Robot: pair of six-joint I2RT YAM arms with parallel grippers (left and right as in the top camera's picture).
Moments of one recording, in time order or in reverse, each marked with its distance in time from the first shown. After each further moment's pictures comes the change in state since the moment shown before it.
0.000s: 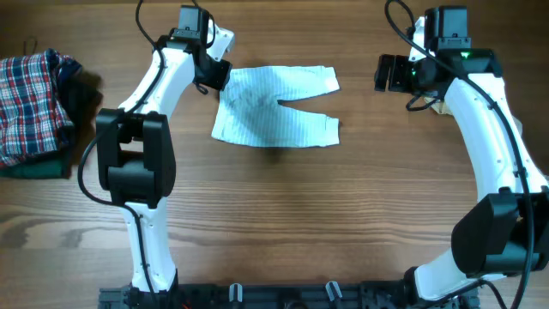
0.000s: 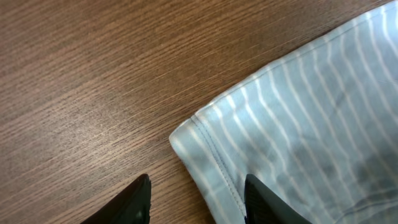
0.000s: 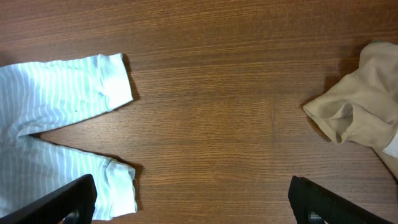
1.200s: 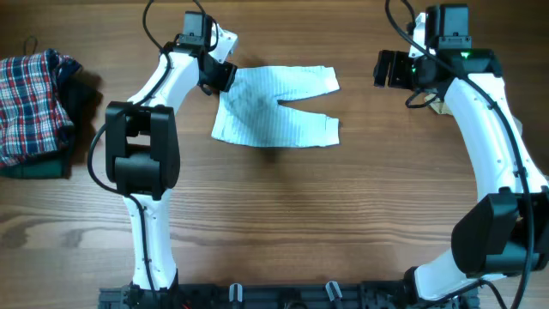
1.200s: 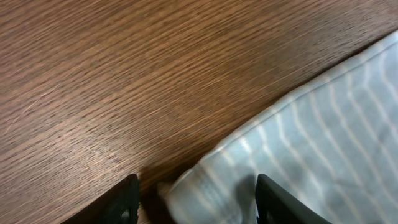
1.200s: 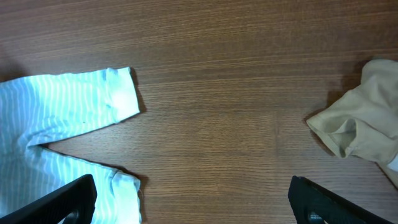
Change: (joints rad) left arm 0.000 0.083 0.000 0.127 0.027 0.030; right arm 0.000 0.000 -0.001 0.044 -0.014 0.000
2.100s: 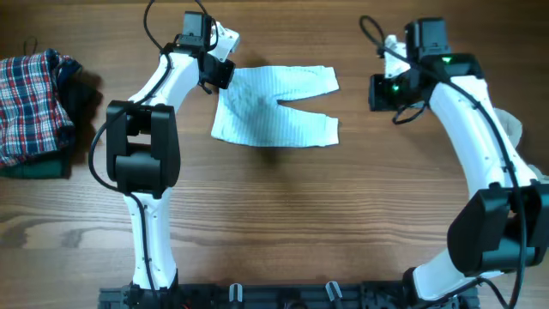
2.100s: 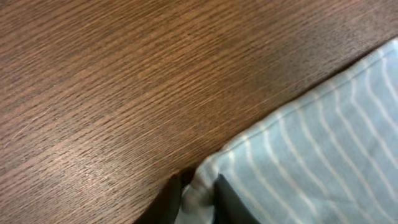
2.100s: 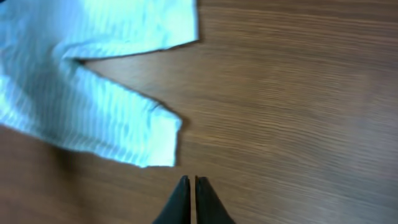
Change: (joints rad) left arm 0.002 0.017 0.002 0.042 0.037 0.018; right arm 0.073 0.013 -0.053 -0.107 -0.166 -0.124
